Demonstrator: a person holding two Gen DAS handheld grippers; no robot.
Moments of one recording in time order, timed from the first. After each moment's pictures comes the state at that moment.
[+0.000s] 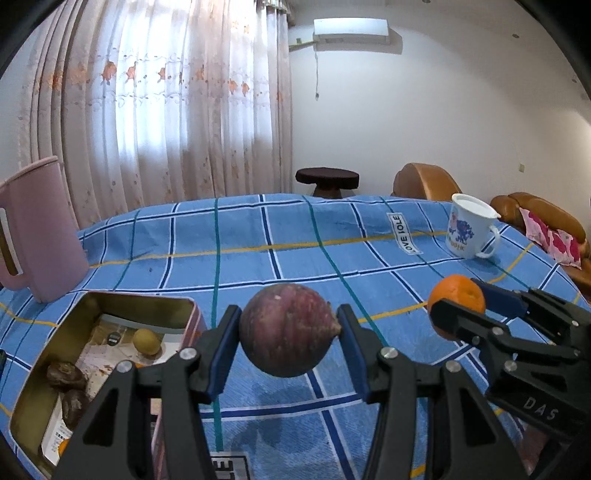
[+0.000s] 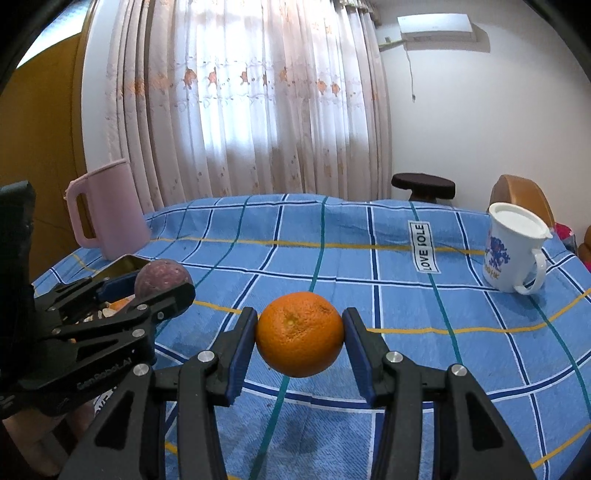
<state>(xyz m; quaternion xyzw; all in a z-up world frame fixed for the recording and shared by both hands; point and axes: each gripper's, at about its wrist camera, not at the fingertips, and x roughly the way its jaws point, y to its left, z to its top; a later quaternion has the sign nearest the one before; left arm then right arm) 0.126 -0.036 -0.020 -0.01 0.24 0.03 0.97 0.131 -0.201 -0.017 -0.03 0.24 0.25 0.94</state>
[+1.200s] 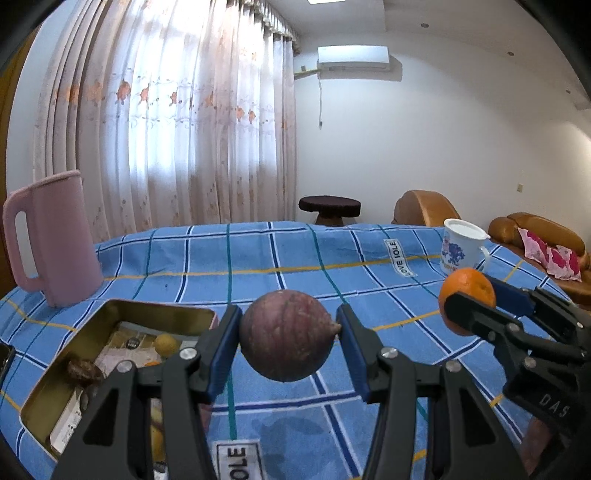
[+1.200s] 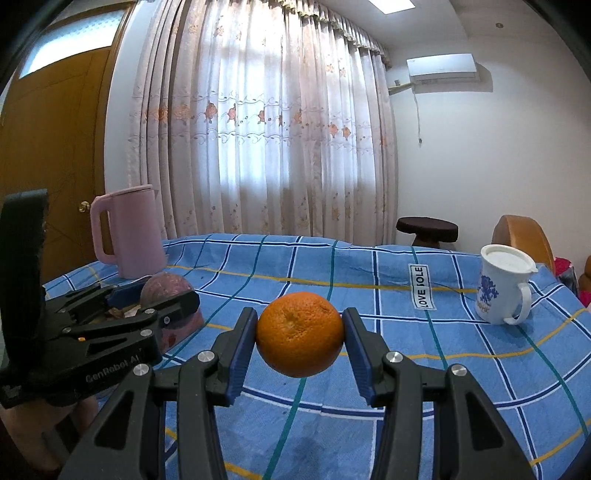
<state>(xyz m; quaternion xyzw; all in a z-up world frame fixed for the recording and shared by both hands) 0.091 -0.028 -0.011 -0.02 0.19 0.03 0.98 0.092 -0.208 -0.005 -0.03 0.15 0.27 0.95</state>
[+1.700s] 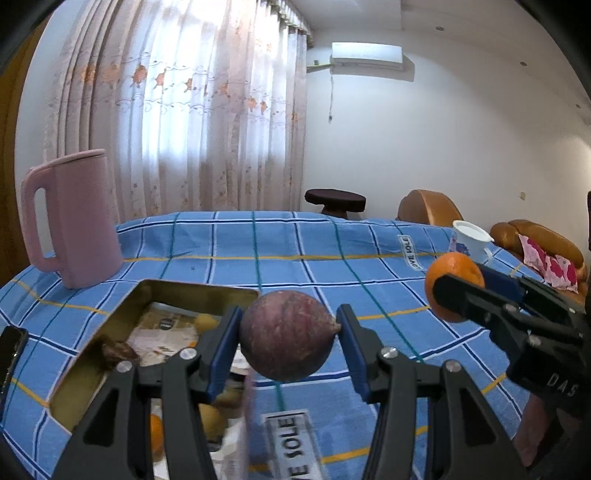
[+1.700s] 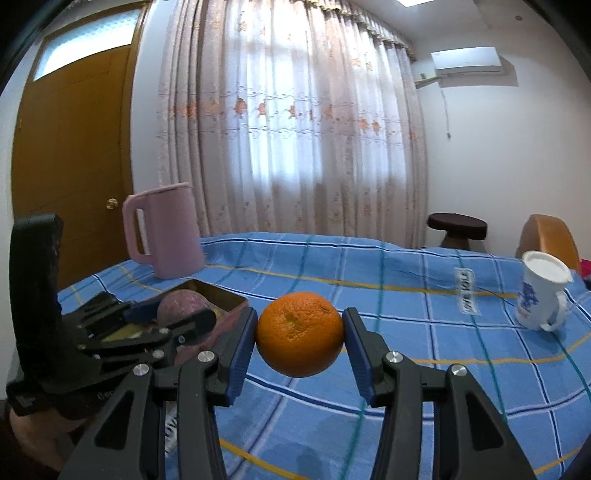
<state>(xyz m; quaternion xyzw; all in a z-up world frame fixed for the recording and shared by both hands) 0.064 0.015 -0.008 -0.05 0.21 0.04 0.98 0.082 -0.164 0.012 -0.03 0.17 0.33 0.93</state>
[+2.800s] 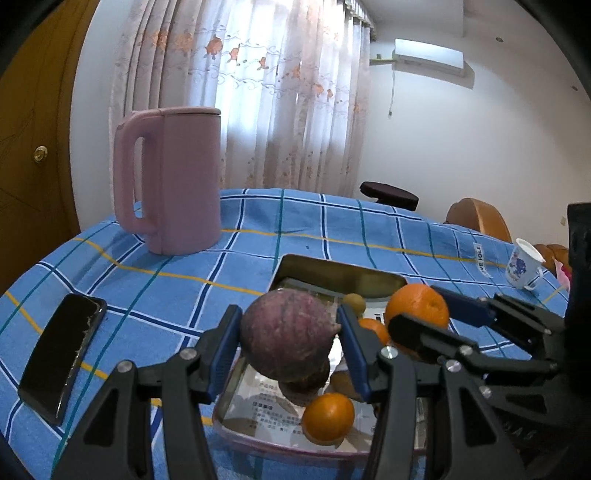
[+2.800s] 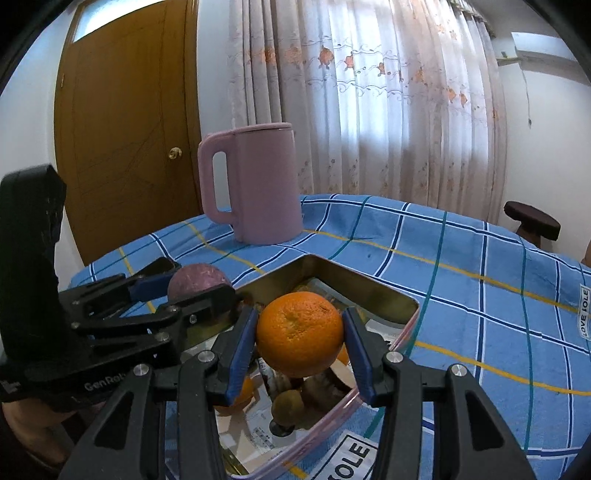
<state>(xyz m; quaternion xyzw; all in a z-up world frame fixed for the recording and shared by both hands) 0.026 0.135 -0.020 -0.09 0.24 0.12 0.96 0.082 -0.002 -0.014 -0.09 0.23 0.44 0.86</state>
